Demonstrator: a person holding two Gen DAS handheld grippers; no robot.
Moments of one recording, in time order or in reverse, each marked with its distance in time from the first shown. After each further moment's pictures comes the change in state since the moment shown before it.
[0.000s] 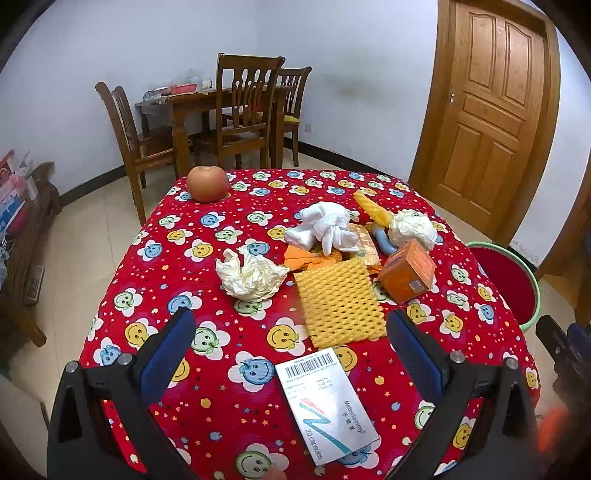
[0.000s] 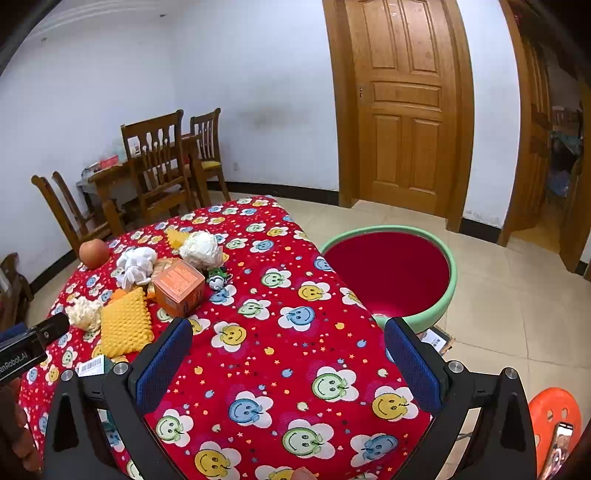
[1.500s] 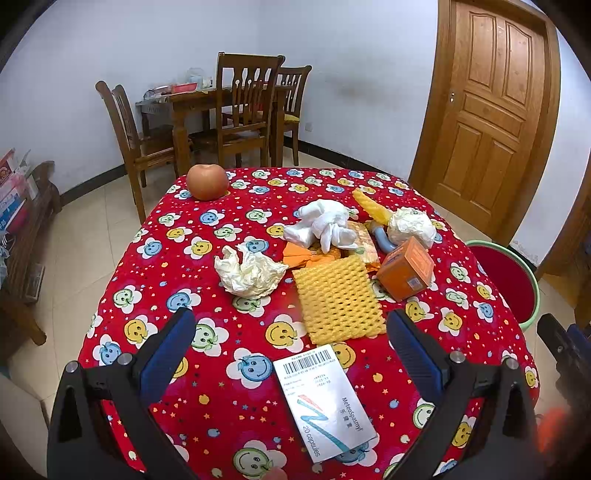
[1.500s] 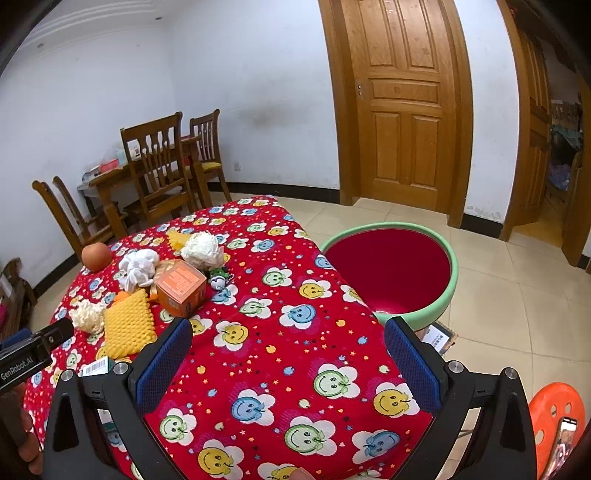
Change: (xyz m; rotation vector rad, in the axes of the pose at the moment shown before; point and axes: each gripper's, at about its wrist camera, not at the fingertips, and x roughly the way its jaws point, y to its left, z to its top) left arm -0.001 0.001 -0.001 -0.002 0.000 -0.003; right arm -0.002 -0.003 -0.001 0.018 0.001 0.012
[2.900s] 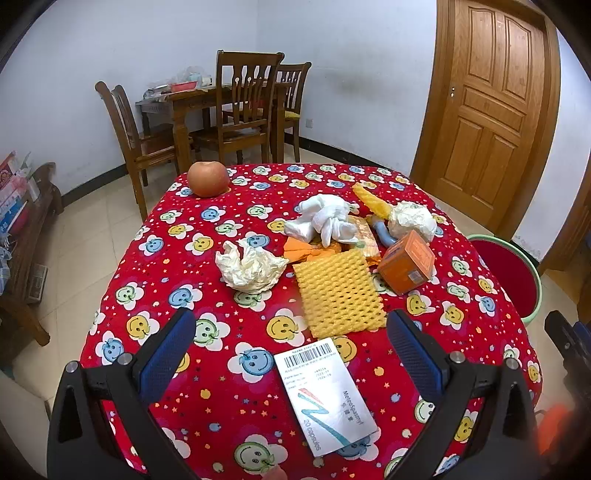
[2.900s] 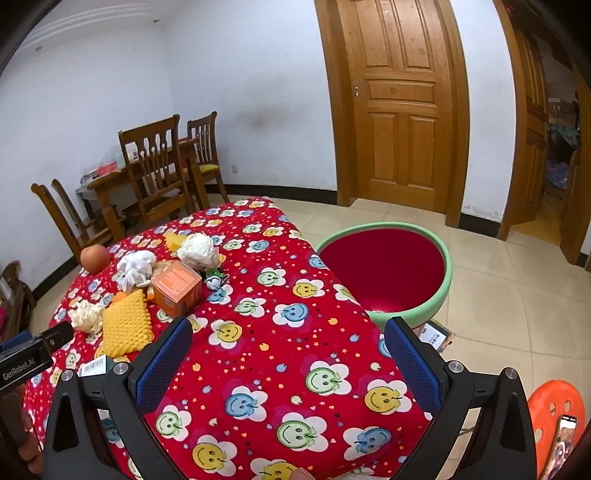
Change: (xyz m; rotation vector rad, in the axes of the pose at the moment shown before) left arm 0.001 -0.002 -0.007 0.006 0.014 0.008; right arm -0.006 -0.008 -0.001 0.011 -0.005 -0.005
